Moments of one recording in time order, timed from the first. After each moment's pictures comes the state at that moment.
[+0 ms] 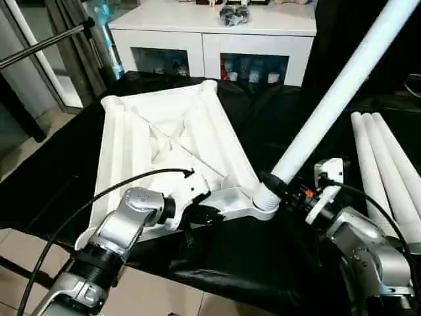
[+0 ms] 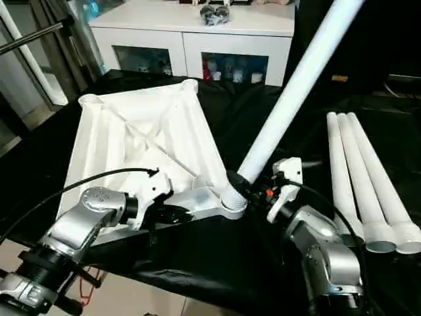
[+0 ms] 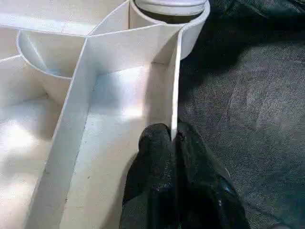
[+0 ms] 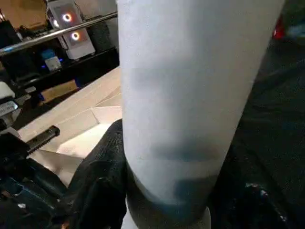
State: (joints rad) left arm -0.44 0.33 -0.34 0.33 -0.04 0.37 -1.06; right arm -0.14 -0.28 -0.04 0.07 0.43 0.29 0.68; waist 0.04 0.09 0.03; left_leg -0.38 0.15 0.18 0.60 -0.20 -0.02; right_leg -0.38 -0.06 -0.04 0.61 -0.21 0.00
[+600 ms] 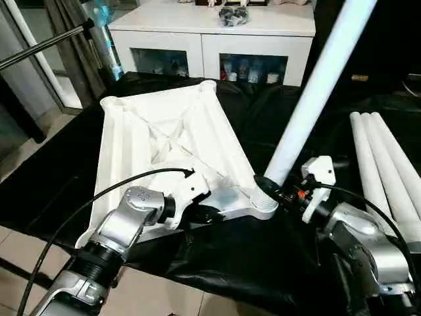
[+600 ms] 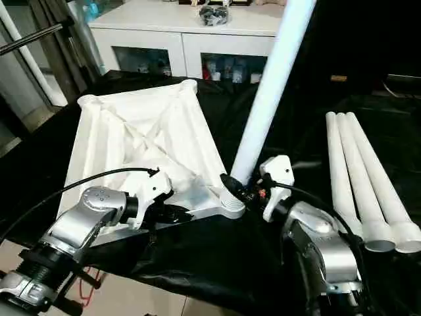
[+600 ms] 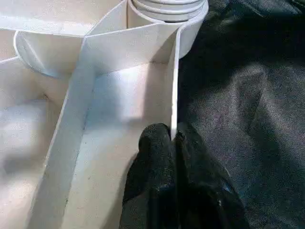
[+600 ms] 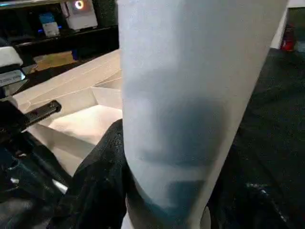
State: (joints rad) left arm -0.45 0.34 -0.34 0.33 -0.04 0.36 -1.06; right arm -0.18 -0.34 0.05 0.04 0.33 0.27 0.70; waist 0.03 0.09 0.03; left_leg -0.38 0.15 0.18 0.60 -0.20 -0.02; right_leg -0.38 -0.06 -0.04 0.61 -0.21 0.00
